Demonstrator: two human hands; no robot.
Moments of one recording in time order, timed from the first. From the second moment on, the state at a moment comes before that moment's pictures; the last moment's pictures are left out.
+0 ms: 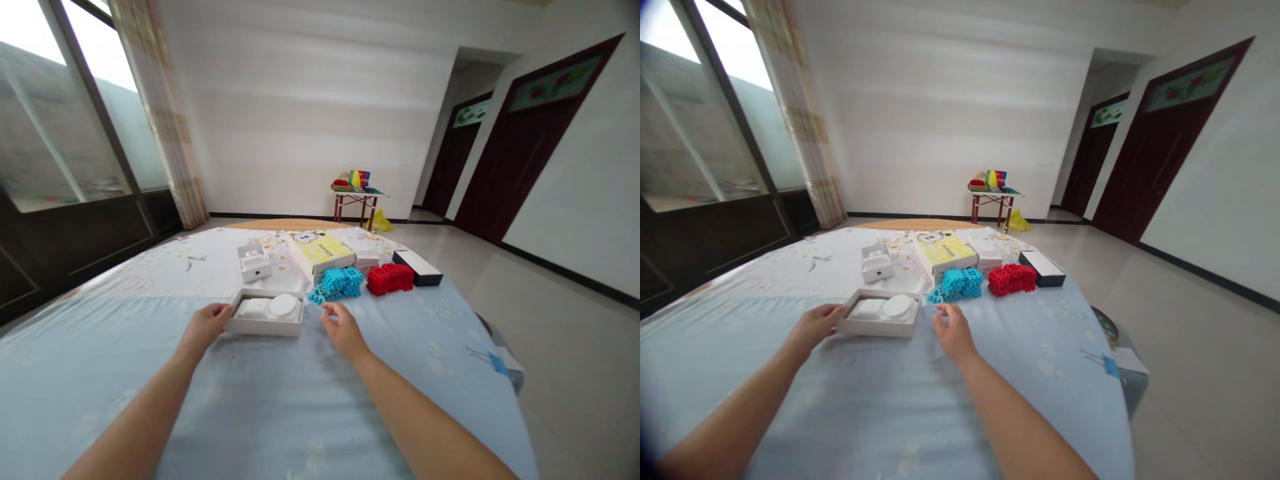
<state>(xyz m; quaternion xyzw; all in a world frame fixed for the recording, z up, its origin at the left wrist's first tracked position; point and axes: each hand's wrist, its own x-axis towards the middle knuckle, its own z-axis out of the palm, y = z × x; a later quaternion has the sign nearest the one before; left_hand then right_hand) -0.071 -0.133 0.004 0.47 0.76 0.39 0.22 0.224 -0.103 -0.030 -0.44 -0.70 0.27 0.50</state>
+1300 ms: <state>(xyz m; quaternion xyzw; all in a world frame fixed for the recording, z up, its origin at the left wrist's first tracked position) -0.030 -0.159 -0.002 0.62 0.58 0.39 0.36 0.201 -0.096 0.056 -0.36 -0.86 0.02 0.36</state>
